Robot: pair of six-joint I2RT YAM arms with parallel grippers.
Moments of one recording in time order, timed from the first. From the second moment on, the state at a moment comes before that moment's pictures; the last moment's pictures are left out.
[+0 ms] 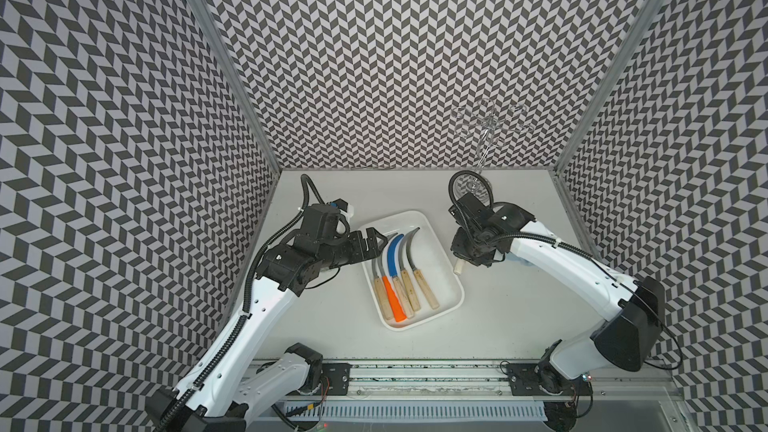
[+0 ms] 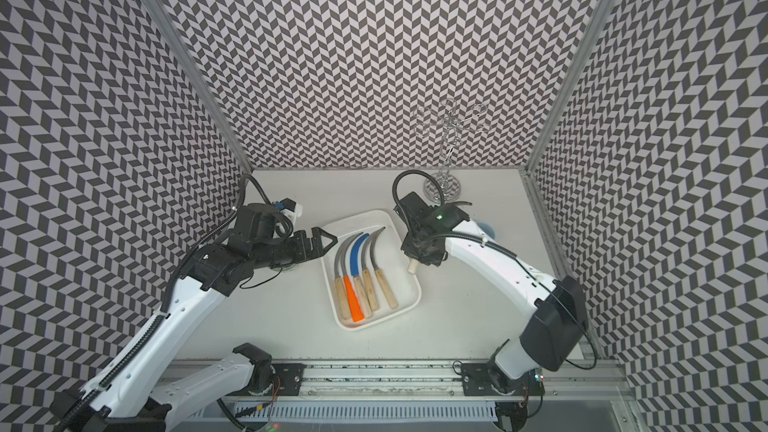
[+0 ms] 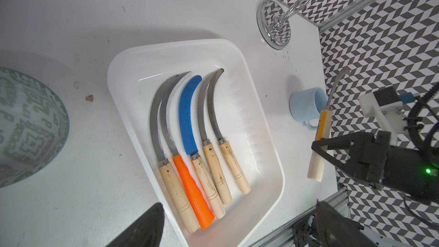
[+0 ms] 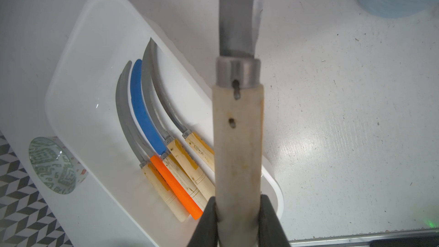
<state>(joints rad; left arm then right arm) -0.43 1.00 1.10 -0.84 0.28 -0.62 0.71 1.52 1.43 -1.15 0.08 1.09</state>
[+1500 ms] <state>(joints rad) -0.43 0.67 1.02 -1.04 0.14 -0.87 1.14 1.75 1.62 -1.20 0.11 0.70</state>
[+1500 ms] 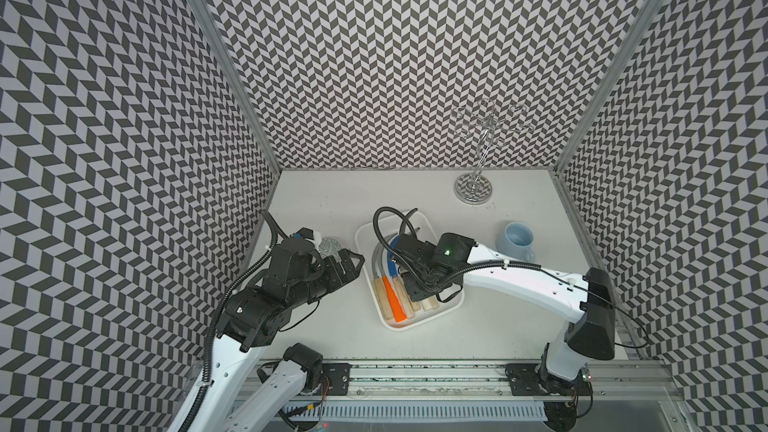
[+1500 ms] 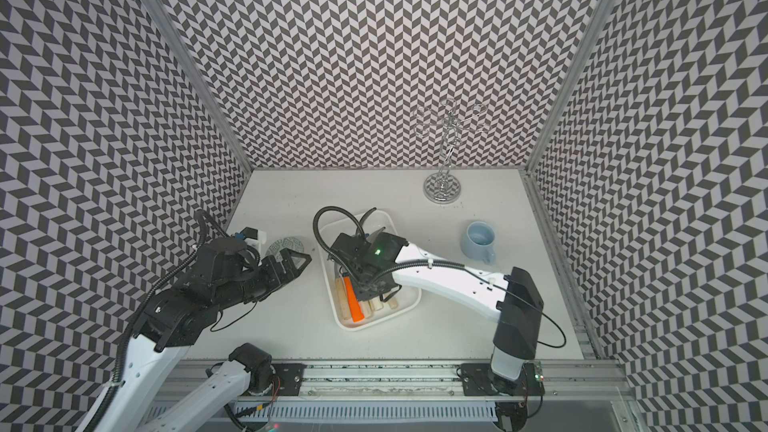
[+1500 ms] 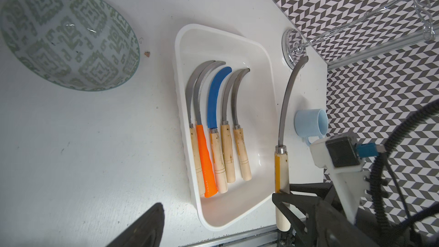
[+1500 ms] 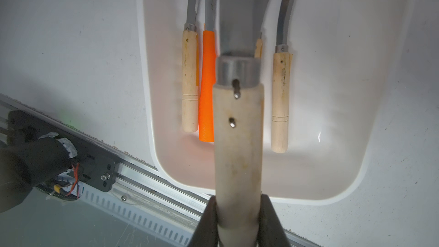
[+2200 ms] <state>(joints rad) -0.43 0.54 1.02 -1.15 0.09 -0.97 1.16 1.90 1.62 -1.15 0.13 0.66</state>
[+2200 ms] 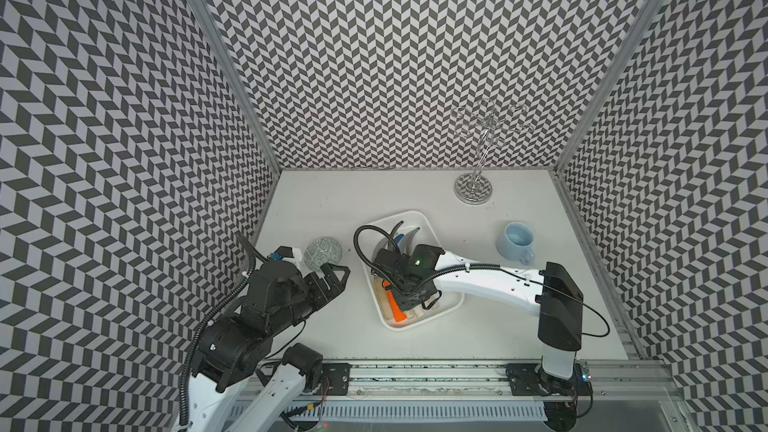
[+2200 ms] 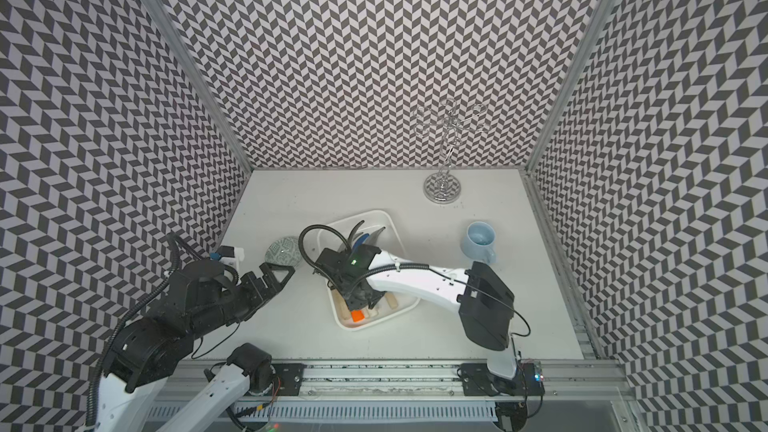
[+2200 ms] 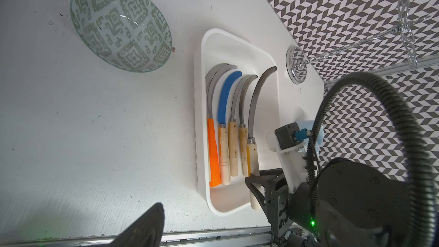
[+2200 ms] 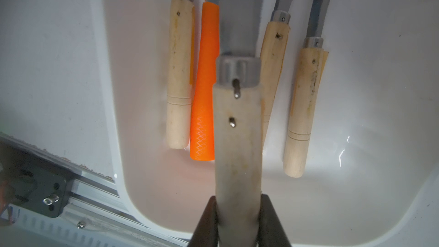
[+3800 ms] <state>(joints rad) -0.43 0.65 1.03 -1.06 0.10 -0.96 0.98 1.97 1.47 -0.96 0.08 0.54</state>
